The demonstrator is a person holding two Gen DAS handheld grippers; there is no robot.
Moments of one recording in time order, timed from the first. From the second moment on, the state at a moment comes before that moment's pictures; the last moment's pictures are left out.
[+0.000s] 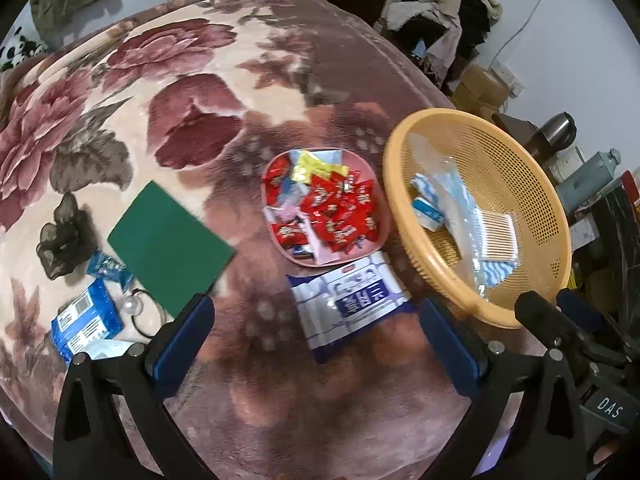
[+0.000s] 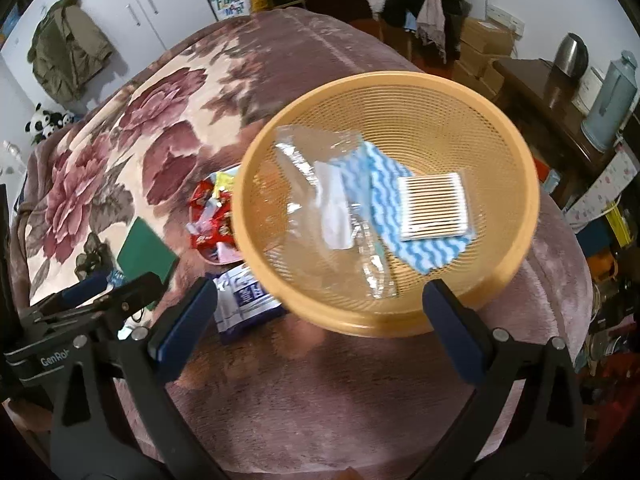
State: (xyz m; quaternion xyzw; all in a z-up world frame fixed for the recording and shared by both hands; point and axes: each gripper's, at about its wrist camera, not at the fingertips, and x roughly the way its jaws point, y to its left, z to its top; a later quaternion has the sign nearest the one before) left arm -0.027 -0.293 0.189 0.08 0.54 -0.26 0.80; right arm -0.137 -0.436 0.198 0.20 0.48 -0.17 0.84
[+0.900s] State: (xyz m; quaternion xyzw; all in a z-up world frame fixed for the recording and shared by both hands) left arm -0.002 -0.157 0.181 0.01 0.55 -0.20 0.81; right arm -0.091 -0.324 0.198 0.13 0.50 -0.10 0.85
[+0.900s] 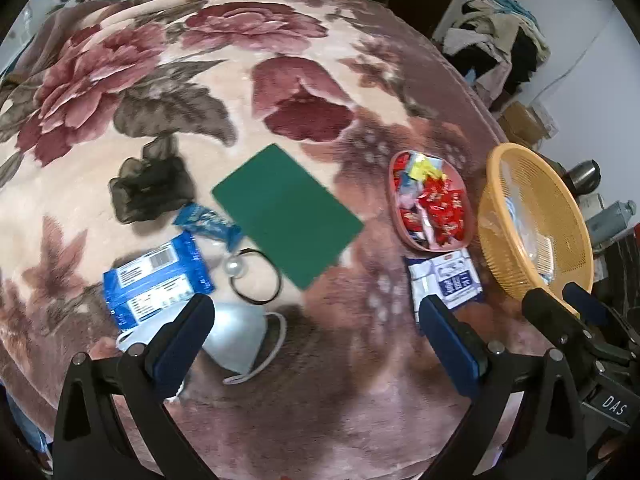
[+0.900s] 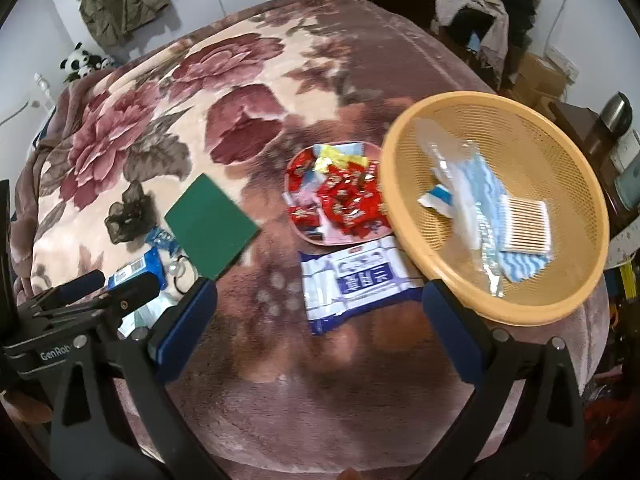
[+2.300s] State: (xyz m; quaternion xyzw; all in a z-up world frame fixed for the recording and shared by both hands) left arm 0.055 -0.006 0.093 -0.08 0.61 -0.08 0.78; right arm 0.000 -0.222 0.124 0.08 0.57 -0.01 0.82
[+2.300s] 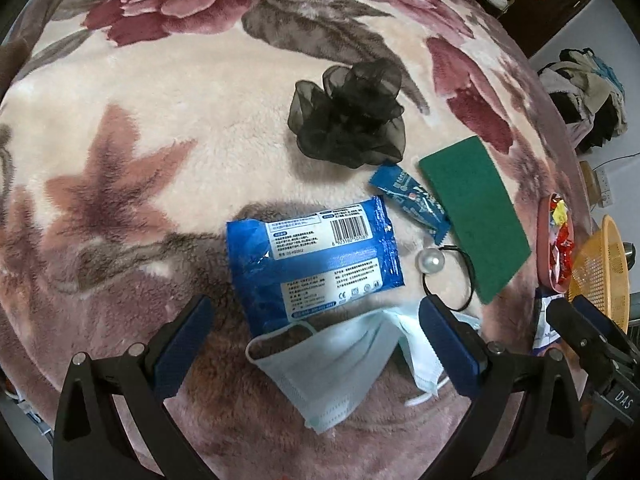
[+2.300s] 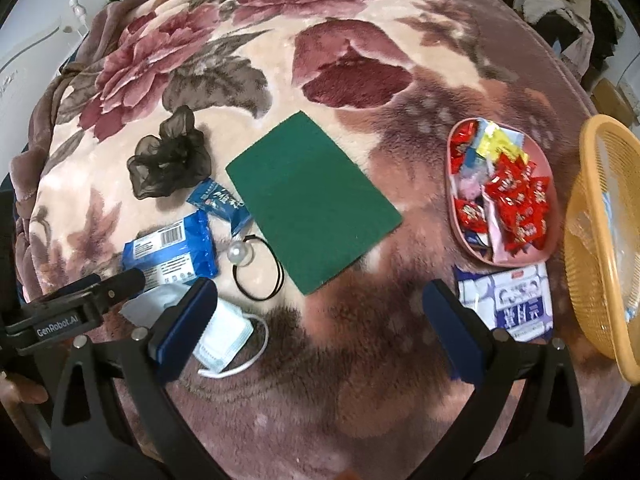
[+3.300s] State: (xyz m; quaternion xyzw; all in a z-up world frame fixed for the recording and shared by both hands) left arm 0.090 -0.004 0.055 -0.10 0.63 -0.07 0.77; right arm 0.069 -0.216 0.090 0.07 0.59 0.16 0.79
